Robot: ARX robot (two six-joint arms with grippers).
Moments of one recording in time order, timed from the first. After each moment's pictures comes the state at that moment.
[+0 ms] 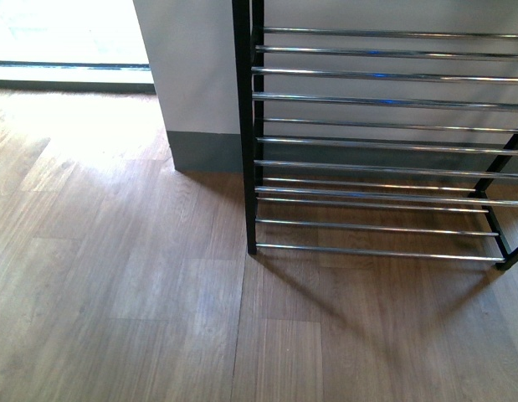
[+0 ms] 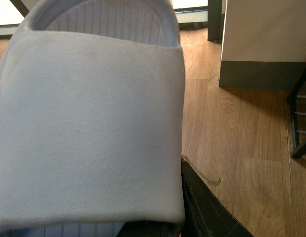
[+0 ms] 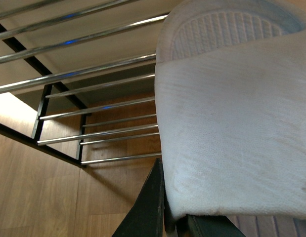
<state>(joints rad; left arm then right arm) -0.34 1.03 0.31 0.26 -0.52 -0.05 -0.01 1.42 0.32 0.66 -0.03 0.24</state>
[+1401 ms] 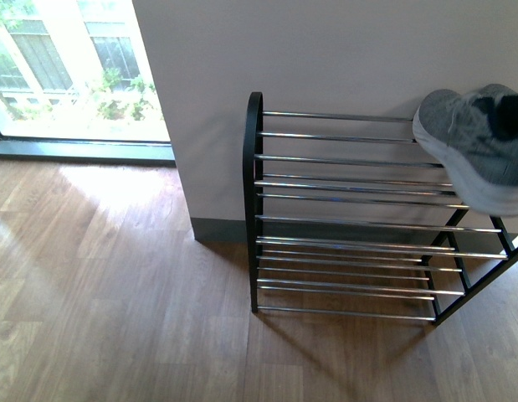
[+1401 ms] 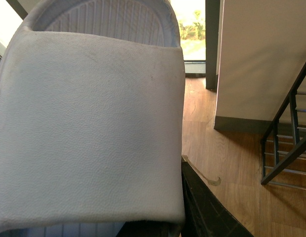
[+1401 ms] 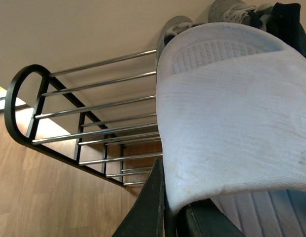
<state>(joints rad) -0.34 1.03 0.31 0.26 -0.52 -0.05 -0.01 1.41 0.32 0.66 -0.03 0.24</state>
